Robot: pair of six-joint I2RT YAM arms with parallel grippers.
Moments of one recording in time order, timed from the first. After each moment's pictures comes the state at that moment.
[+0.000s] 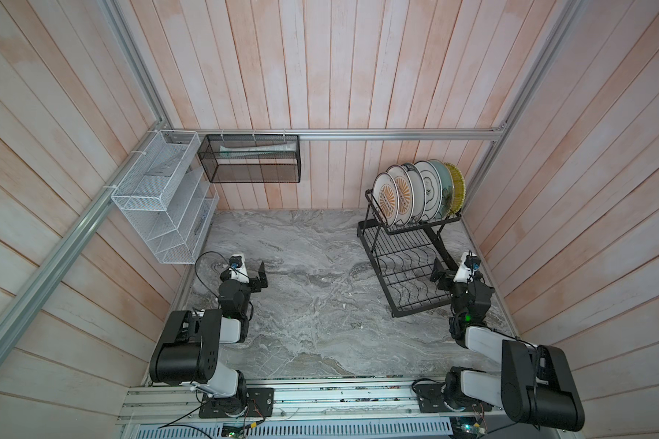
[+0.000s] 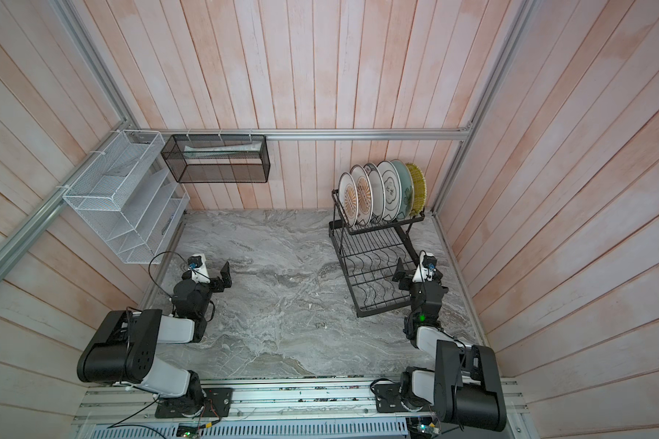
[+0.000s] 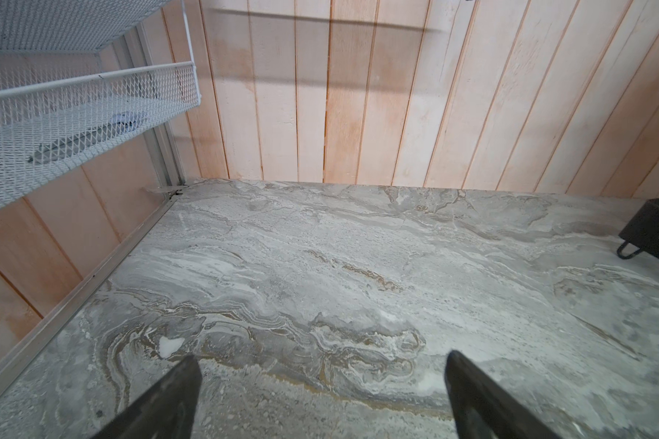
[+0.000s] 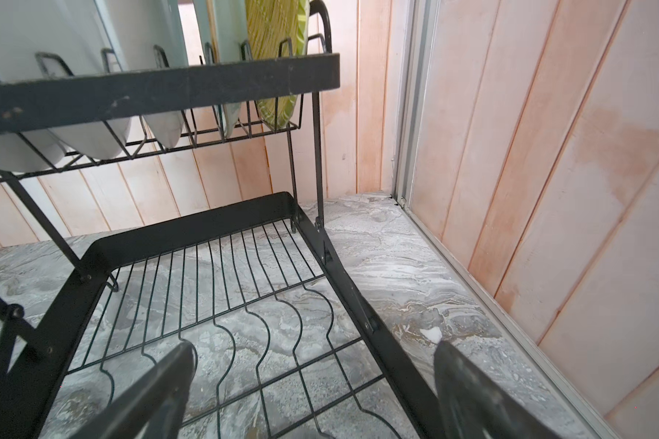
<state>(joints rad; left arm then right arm) 0.03 1.54 0.28 1.11 0.02 -0.03 -0.12 1.26 0.22 0.96 -0.05 0.09</state>
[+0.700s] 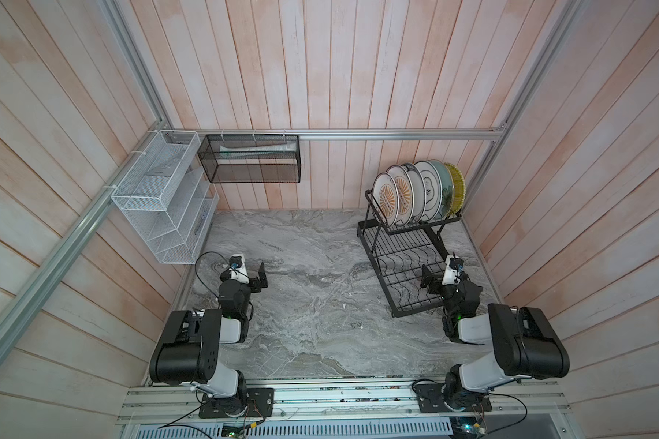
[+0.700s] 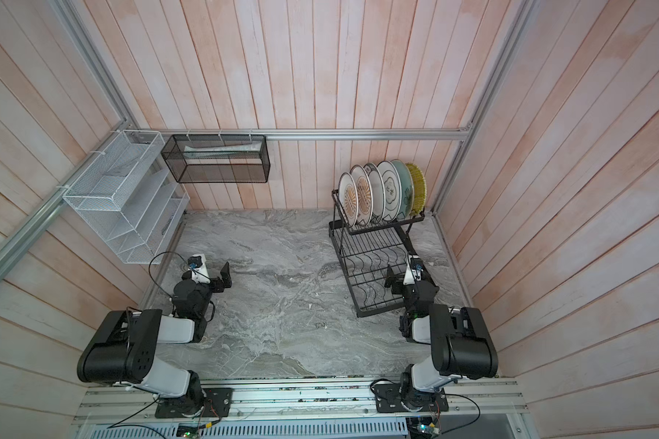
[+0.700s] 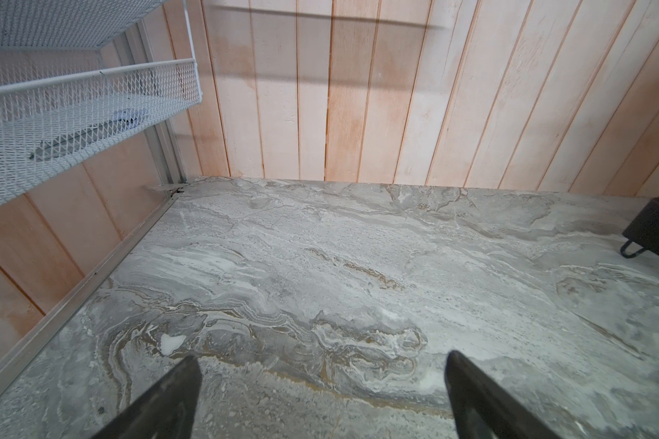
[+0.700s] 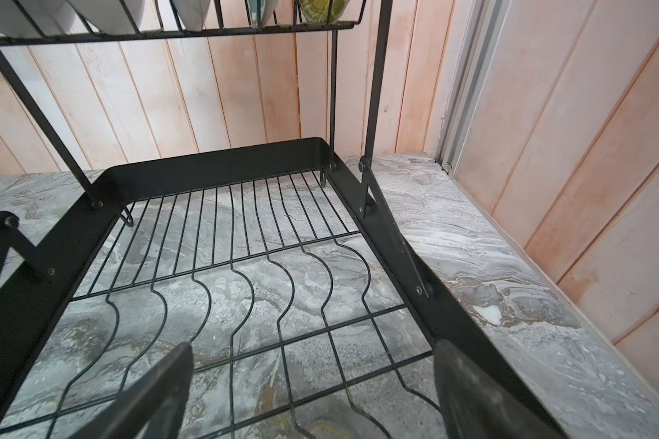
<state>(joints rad) 0.03 1.54 0.28 1.10 0.02 -0.03 -0.09 1.53 0.23 1.14 -0.13 0.03</state>
